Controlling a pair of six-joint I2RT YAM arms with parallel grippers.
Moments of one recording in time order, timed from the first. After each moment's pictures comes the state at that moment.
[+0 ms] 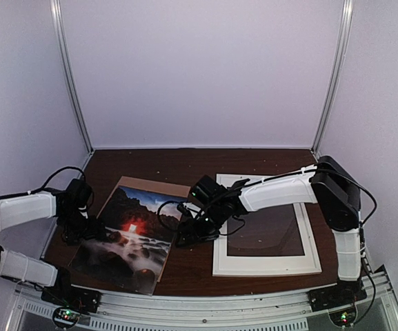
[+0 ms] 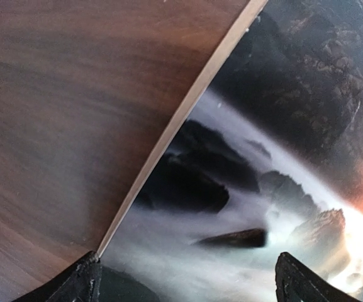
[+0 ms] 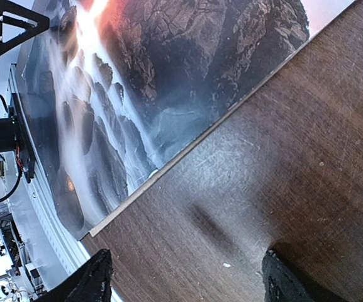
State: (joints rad) left arm -0.21 1.22 0.59 -0.71 -0.08 -0.56; right arm 0.97 2.09 1.44 -0.39 -0.46 0.52
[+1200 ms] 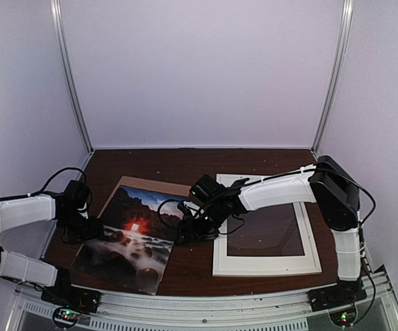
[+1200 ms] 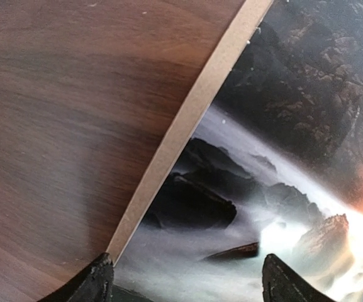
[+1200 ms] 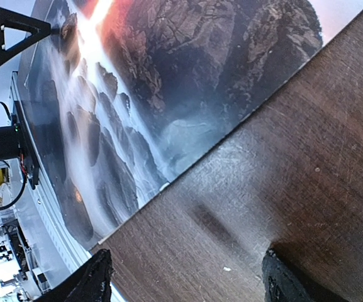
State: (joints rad) left arm -0.18 1.24 0.56 -0.62 -0.03 -0.51; right arm 0.97 2.10 1.45 -0.39 -0.47 0.55
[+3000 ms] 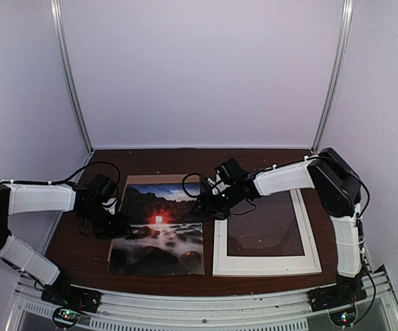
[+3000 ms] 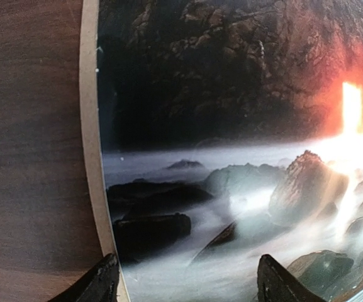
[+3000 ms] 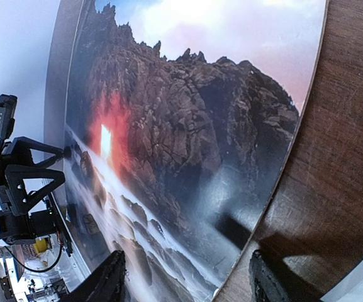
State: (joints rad) left arm -0.43 1.42 0.70 -0.56 0.14 -0.51; right arm 0.74 2.14 1.41 -0.17 -0.55 0.69
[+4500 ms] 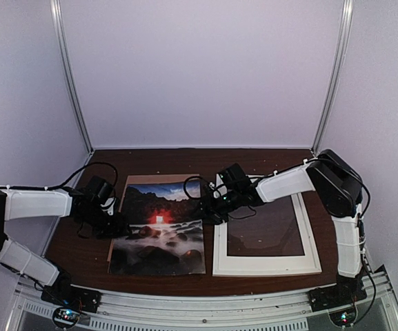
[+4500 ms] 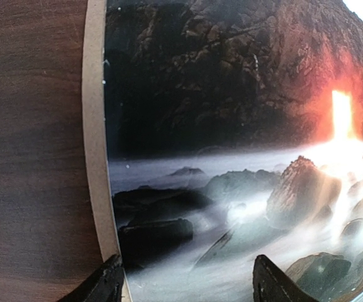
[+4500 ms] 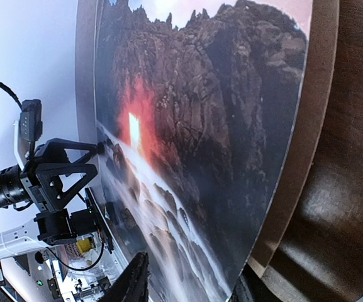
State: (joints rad) left arm -0.43 1.38 0.63 -0.46 0.15 -0.52; right arm 0.74 2.12 1.30 0.03 -0.67 0.91
